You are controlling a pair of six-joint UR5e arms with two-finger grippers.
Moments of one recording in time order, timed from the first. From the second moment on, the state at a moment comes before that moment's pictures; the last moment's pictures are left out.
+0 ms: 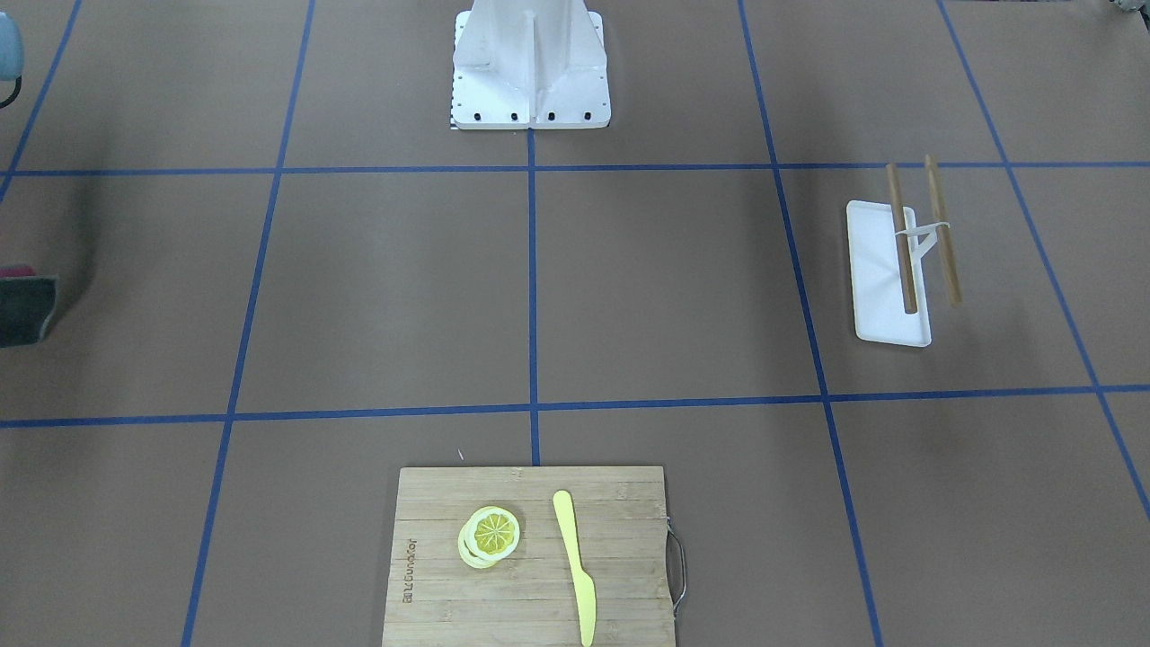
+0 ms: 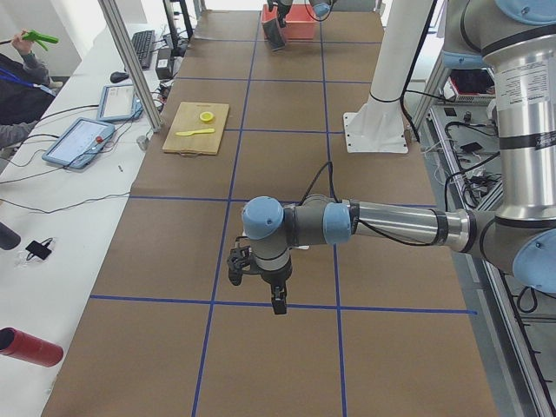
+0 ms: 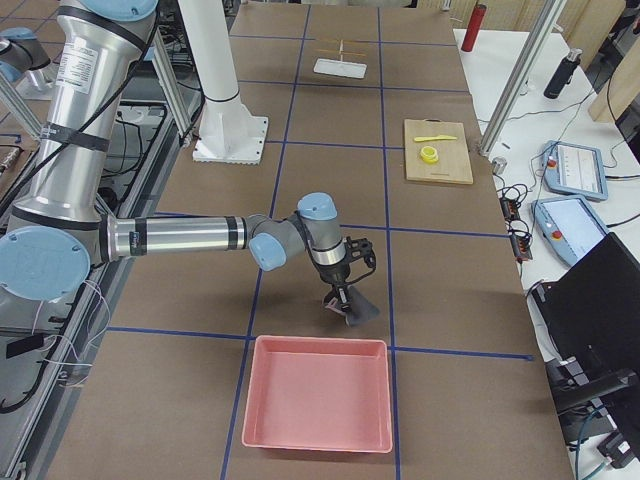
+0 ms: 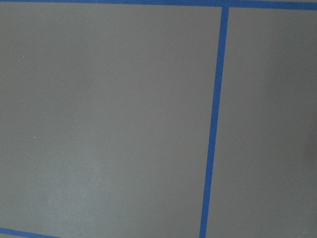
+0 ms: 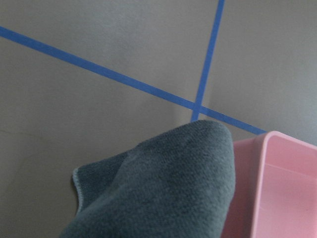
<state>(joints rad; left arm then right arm) -1.54 -1.38 -1.85 -1.37 -2.26 -0.02 1.07 -1.82 1.79 -1.11 1.76 0.36</state>
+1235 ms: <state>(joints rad) -1.54 -1.37 -1.85 -1.37 -2.25 -0.02 0.54 -1.14 1.75 -1.37 1.68 1.17</state>
